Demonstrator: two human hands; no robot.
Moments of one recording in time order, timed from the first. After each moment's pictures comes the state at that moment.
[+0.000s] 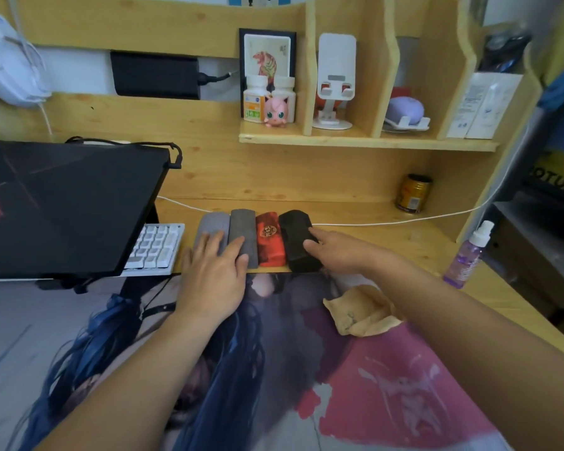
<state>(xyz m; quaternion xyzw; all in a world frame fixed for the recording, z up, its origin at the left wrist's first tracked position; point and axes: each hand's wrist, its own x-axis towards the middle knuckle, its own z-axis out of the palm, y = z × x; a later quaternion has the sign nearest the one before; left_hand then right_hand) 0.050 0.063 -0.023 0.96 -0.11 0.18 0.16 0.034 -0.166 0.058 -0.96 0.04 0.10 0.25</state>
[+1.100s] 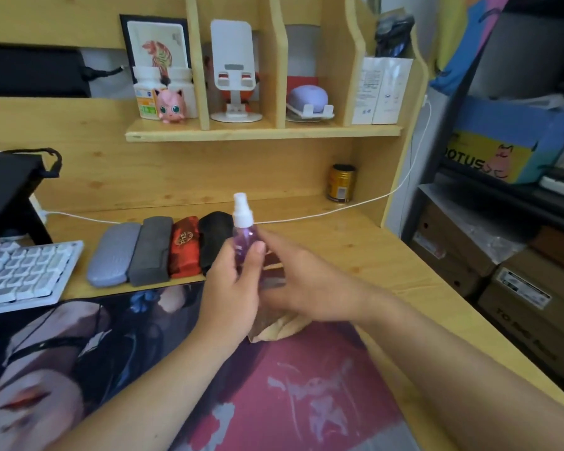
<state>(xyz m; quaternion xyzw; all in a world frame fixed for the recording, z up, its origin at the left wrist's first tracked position) -0.013 -0.090 0.002 0.73 -0.19 0.13 0.65 -0.043 -0.225 0.048 -0.88 -0.22 -0.07 0.42</state>
